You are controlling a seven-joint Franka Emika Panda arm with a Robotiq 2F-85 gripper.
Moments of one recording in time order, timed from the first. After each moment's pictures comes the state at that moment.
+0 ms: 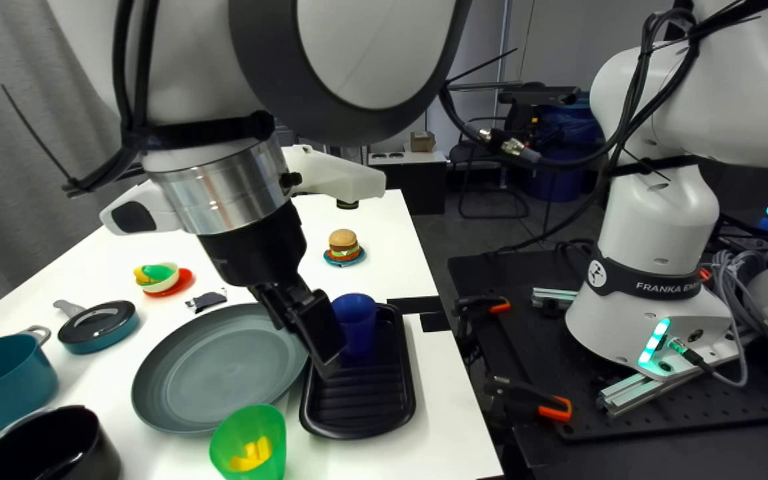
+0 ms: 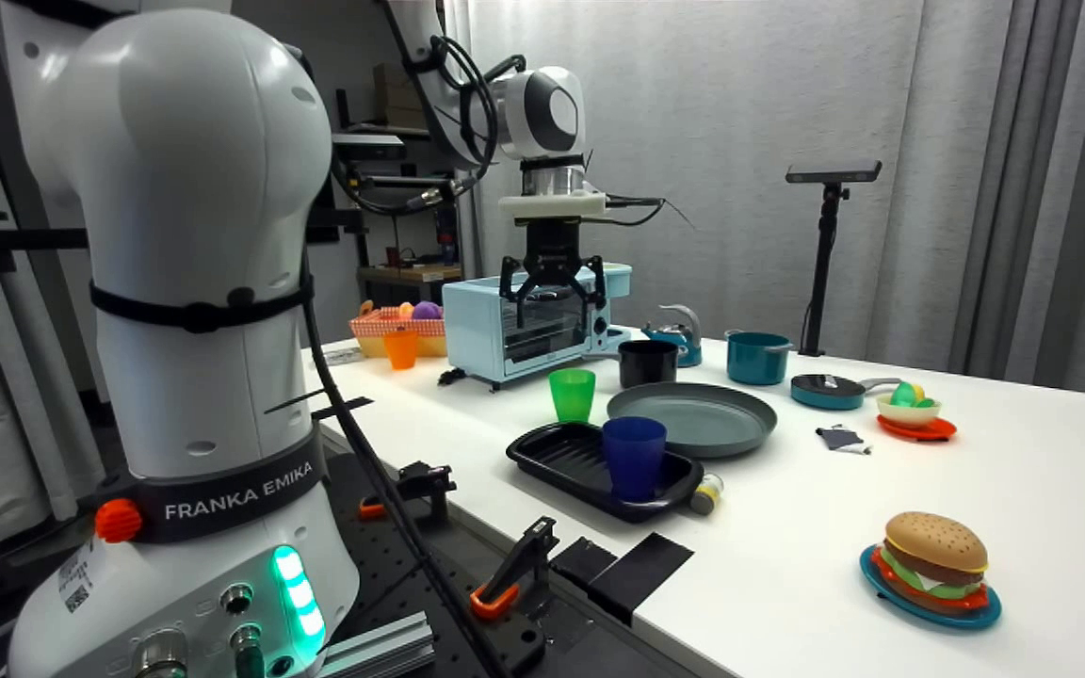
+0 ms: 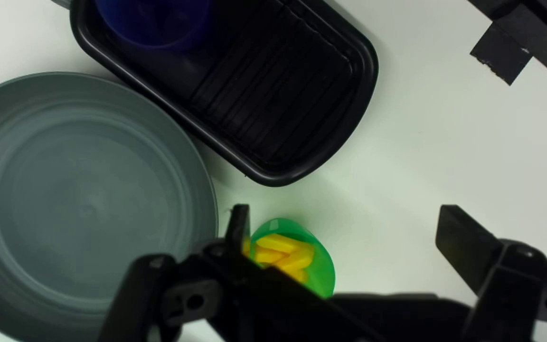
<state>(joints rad) 0.13 0.04 0.13 -2.39 -0.09 2.28 -0.35</state>
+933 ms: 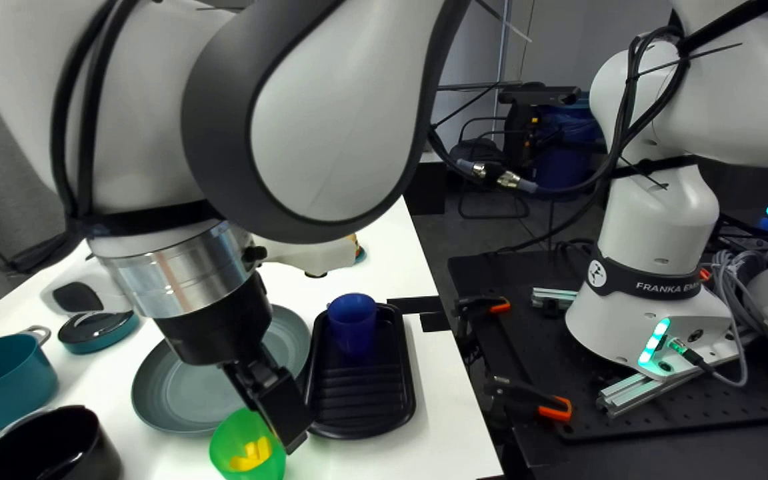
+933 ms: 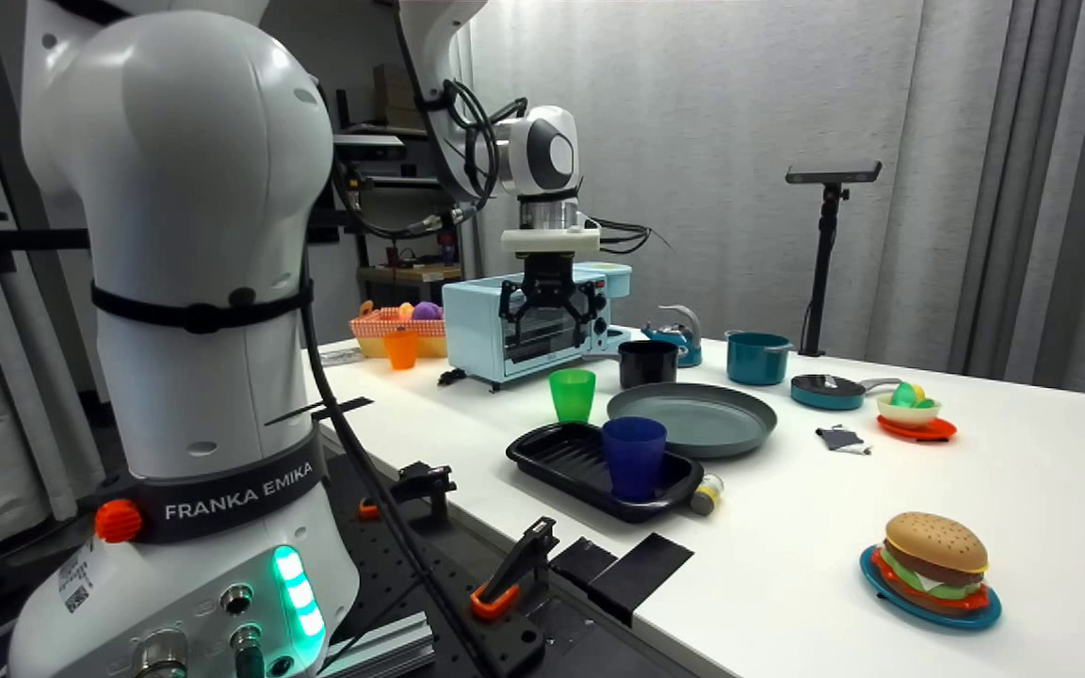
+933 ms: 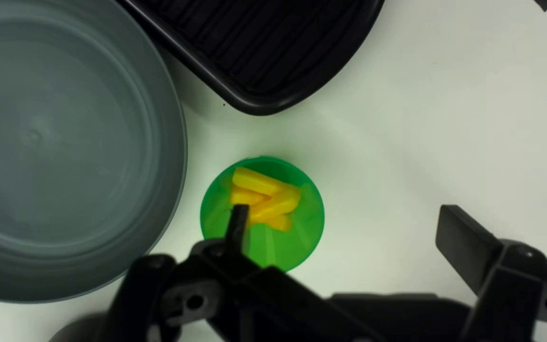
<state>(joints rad) 0.14 0.20 0.17 -2.30 -0.09 2.41 -0.35</state>
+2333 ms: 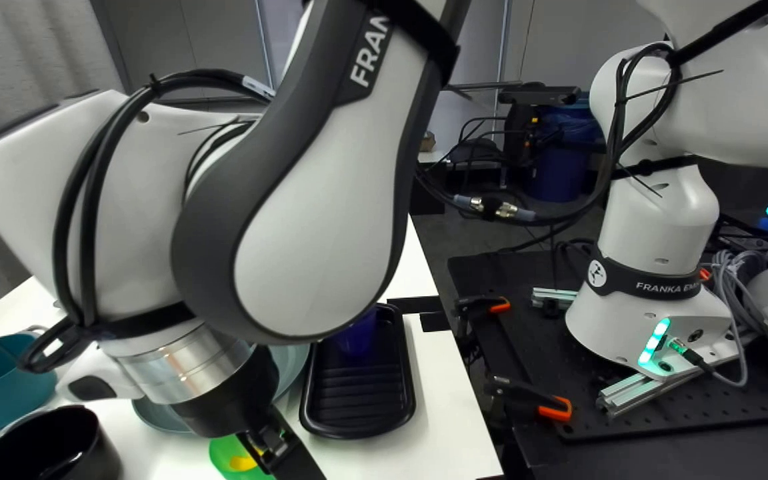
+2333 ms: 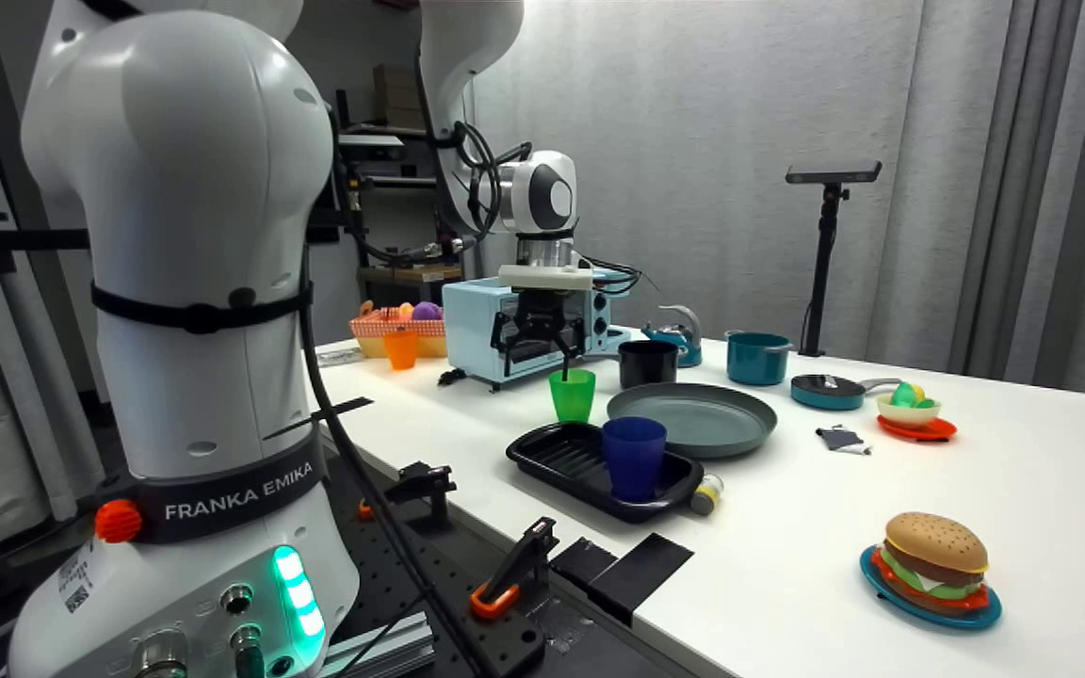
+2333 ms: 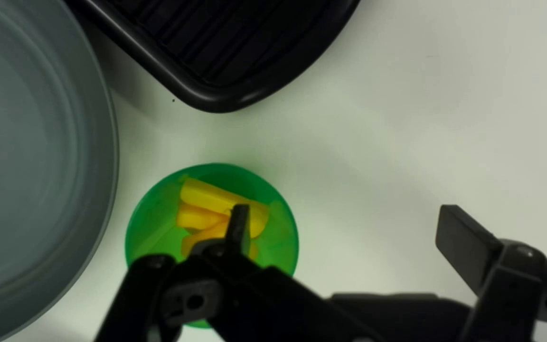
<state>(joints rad) 0.14 0.36 0.20 -2.24 -0.08 2.42 -0.35</state>
